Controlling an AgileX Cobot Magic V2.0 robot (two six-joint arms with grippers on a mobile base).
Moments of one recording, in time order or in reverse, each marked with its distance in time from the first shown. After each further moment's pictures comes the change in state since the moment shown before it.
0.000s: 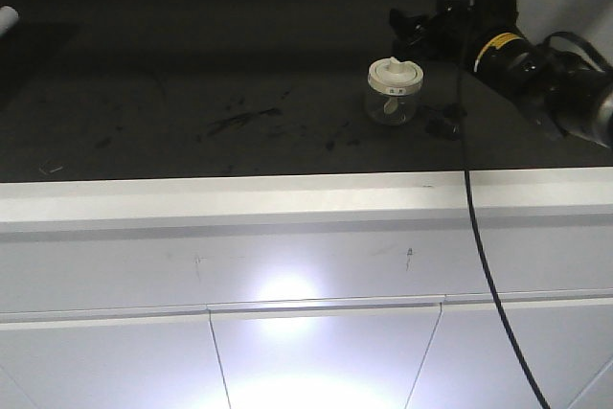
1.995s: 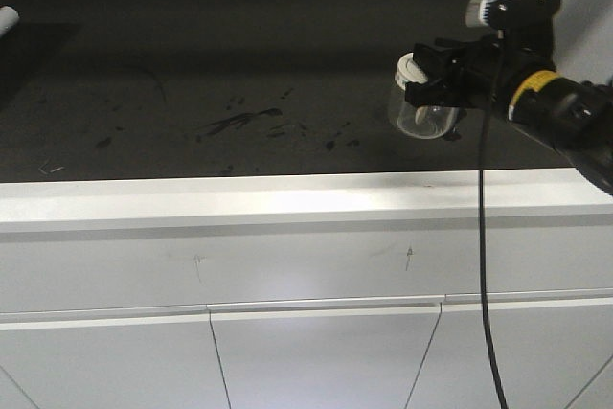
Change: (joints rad) left arm 0.000 0.000 0.000 0.000 0.001 0.000; right arm 0.044 -0.429 0.479 -0.033 0.039 0.071
